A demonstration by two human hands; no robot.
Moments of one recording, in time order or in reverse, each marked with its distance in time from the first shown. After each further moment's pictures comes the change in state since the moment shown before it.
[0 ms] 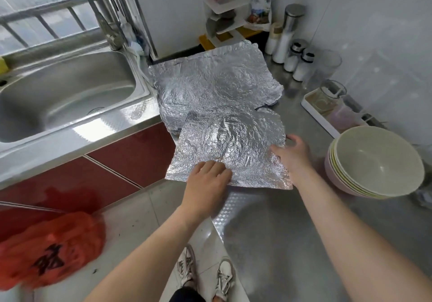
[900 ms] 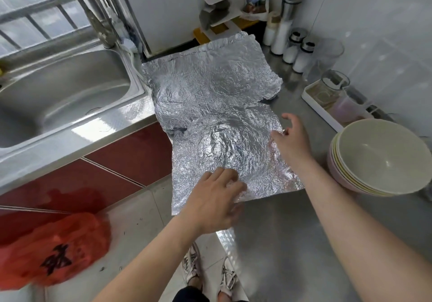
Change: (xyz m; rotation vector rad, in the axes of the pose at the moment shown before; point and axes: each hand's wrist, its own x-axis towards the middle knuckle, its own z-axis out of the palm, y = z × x) left_hand 0.003 0.020 -0.017 -0.130 -0.239 0.105; right_hand 0.004 -0.022 -0.005 -0.175 -0.089 -0.253
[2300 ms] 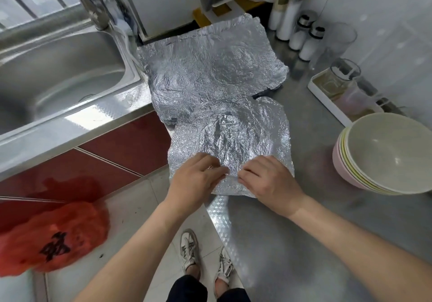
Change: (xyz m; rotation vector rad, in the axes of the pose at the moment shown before) left_hand -0.001 -0.045 0.011 -0.063 0.270 -0.009; right_hand -0.069 0.036 0.027 -0.690 -0.166 -1.237
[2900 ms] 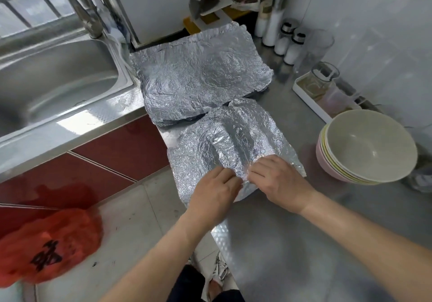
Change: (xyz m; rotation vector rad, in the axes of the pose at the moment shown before) left_hand 0.002 0.065 0.029 -0.008 -0.087 -0.003; right_hand -0.026 0.014 -0.034 -0.091 -0.152 -0.053
